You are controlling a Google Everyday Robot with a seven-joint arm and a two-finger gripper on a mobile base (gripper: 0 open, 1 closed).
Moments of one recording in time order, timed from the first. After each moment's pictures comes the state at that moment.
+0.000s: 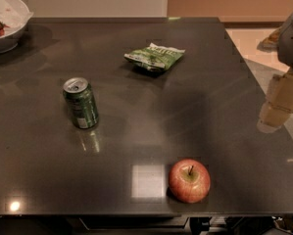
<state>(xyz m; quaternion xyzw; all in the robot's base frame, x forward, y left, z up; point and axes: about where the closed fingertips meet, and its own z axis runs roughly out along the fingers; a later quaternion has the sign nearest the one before) 0.438 -0.217 0.976 -0.60 0.78 -0.03 0.16</state>
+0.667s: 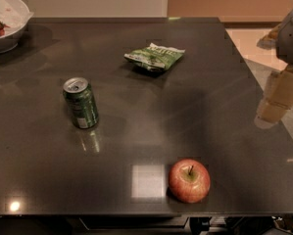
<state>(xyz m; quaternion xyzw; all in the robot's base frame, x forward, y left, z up) 0.447 -0.218 0.977 -0.60 0.78 -0.04 0.17</state>
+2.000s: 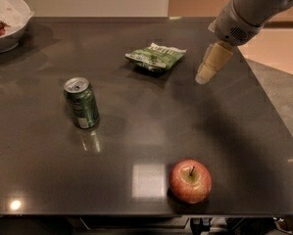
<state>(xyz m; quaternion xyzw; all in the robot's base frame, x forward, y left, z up) 0.621 -0.165 0.935 -0.58 0.77 0.01 0.26</state>
